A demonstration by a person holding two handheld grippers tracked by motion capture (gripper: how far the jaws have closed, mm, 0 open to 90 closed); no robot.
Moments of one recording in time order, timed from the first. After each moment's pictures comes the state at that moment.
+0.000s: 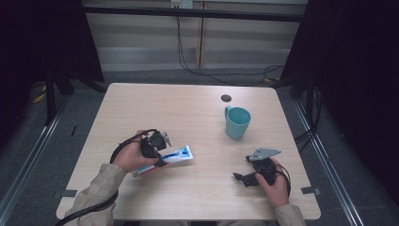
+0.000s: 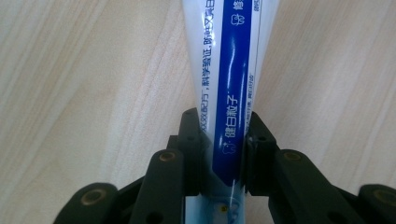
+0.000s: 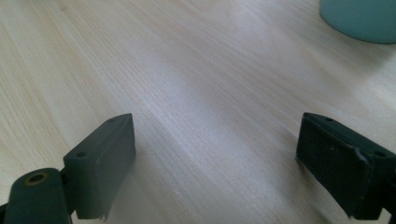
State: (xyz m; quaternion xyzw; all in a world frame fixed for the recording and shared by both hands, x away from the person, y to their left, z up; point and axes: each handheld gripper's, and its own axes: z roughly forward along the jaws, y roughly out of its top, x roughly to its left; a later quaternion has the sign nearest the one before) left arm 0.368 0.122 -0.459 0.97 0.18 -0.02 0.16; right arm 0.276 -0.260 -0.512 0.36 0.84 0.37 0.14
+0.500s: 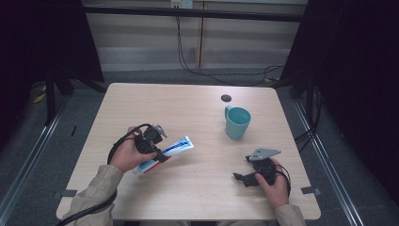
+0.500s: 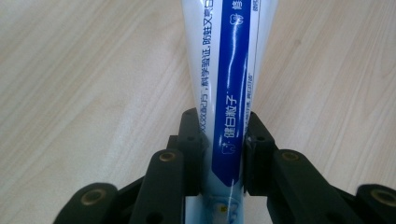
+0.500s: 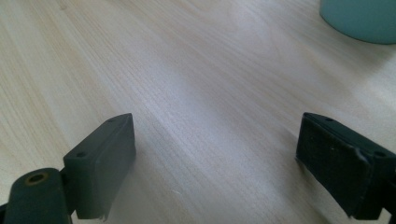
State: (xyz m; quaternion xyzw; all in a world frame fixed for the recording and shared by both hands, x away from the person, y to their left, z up) left arm 0.370 0.134 -0.440 0.94 0.23 -0.03 0.24; right arm 0.276 -0.260 -0.512 0.36 0.85 0.37 0.14
